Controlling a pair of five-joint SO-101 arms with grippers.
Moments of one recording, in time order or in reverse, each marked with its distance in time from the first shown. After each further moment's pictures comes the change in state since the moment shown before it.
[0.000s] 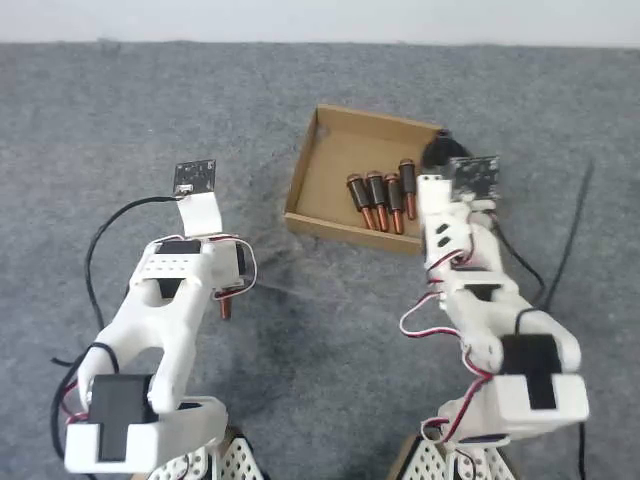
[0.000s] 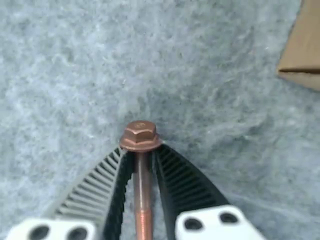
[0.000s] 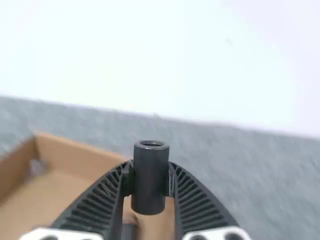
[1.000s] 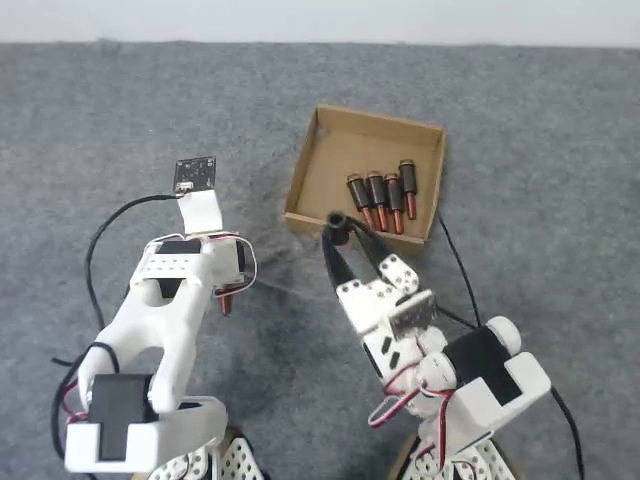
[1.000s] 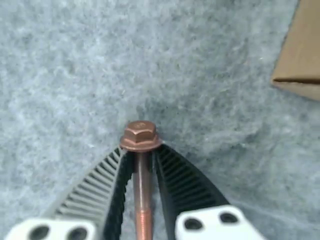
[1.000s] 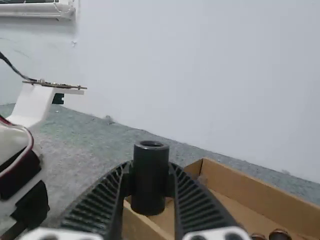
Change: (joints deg) left arm 0.0 0.0 0.0 -2.1 -0.4; right arm -25.9 3.1 33.8 -49.2 0.0
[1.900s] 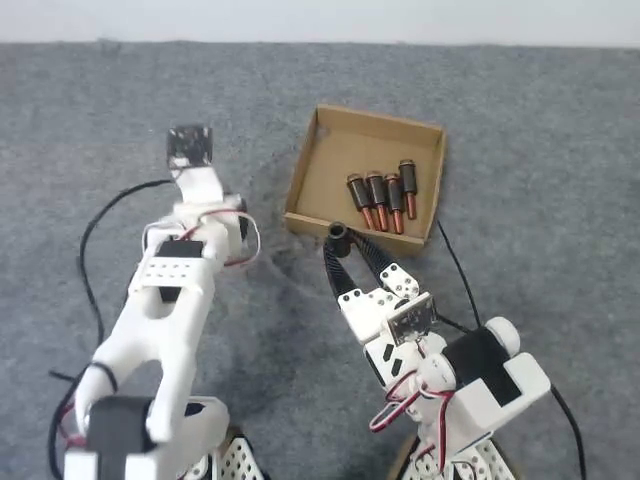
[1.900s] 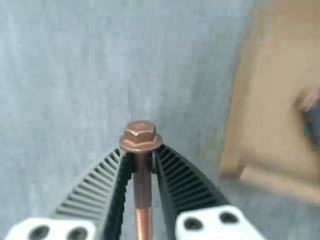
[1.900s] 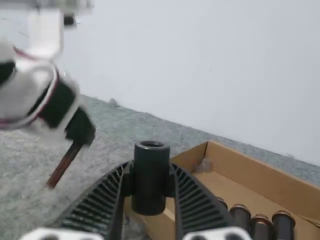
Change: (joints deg) left arm 1.9 -6.7 0.1 -16.2 -0.2; right arm -0.5 -0.1 1.8 2.1 0.0
